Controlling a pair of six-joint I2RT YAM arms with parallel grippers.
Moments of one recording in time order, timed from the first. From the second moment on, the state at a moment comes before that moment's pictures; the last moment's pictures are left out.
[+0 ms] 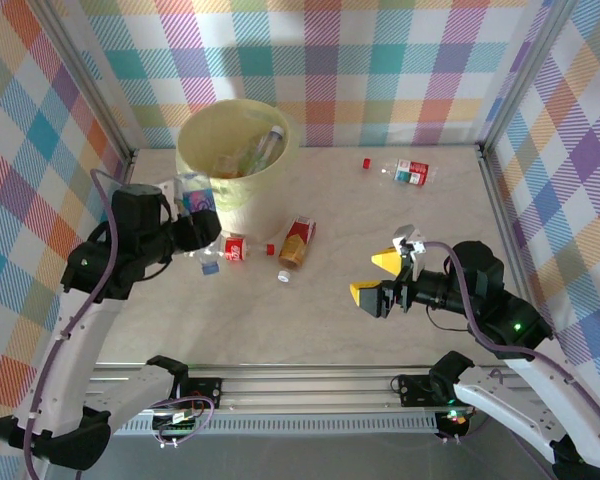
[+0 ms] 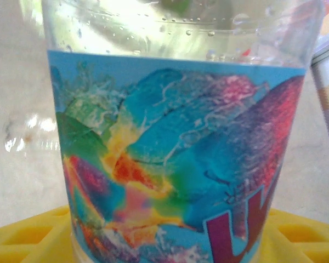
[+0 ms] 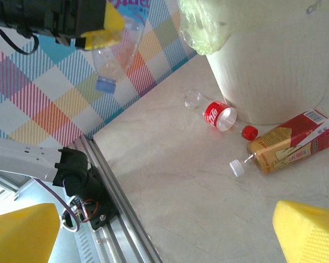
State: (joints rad) left arm -0.31 0.99 1.38 -1.05 0.05 -0.47; right arm 0.68 0.62 0.92 -0.61 -0.44 0.28
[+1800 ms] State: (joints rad) left arm -0.26 1.91 2.10 -0.86 -0.13 0.16; right arm 0.68 0.65 0.95 -0.60 -0.40 0.28
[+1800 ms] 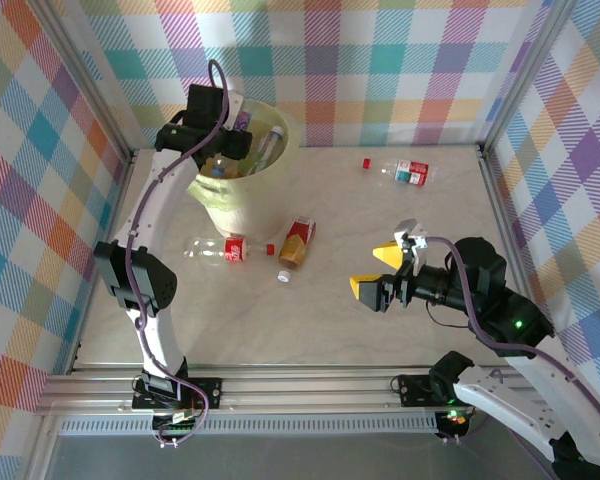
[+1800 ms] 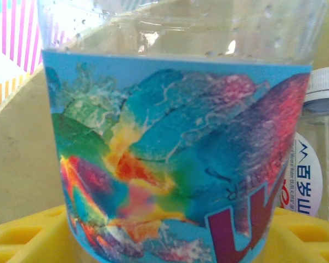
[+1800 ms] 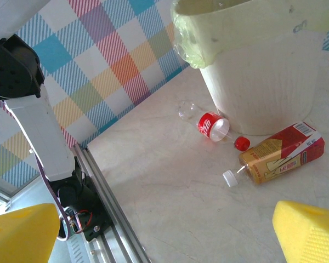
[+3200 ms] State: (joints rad) left arm -0.25 1.38 1.76 -1.03 -0.05 -0.40; right arm 0.68 0.66 0.95 -0.60 -0.42 0.29
